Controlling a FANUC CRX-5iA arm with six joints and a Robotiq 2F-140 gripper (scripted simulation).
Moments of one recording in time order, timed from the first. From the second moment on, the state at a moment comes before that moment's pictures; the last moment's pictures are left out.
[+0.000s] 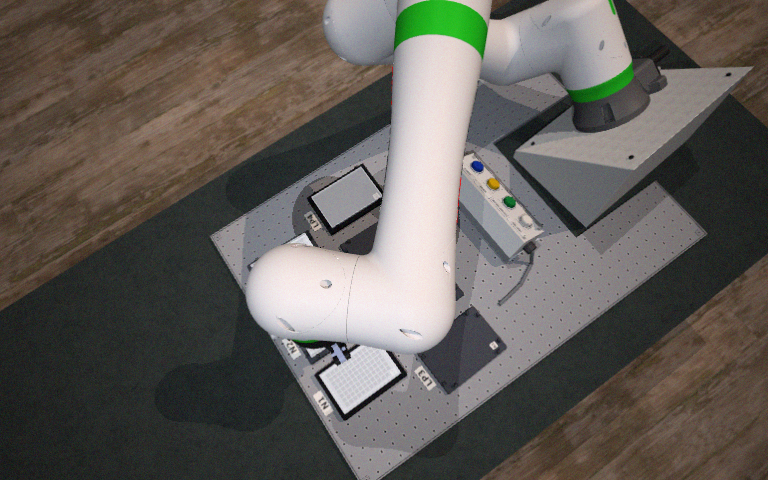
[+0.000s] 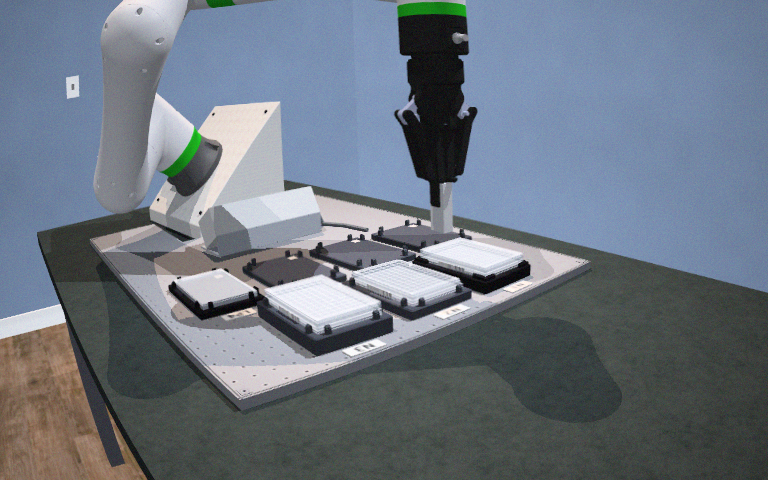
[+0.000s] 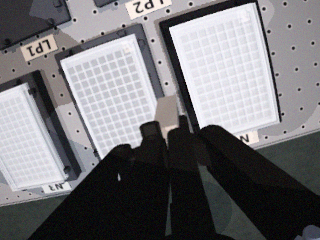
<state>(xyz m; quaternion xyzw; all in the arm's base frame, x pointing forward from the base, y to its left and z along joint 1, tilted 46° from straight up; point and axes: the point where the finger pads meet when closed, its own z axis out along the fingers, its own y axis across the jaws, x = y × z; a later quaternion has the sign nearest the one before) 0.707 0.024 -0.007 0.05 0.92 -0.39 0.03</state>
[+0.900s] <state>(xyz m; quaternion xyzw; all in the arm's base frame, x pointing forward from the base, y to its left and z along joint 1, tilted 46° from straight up) 0.790 0.033 0.029 0.48 0.78 -0.33 0.23</state>
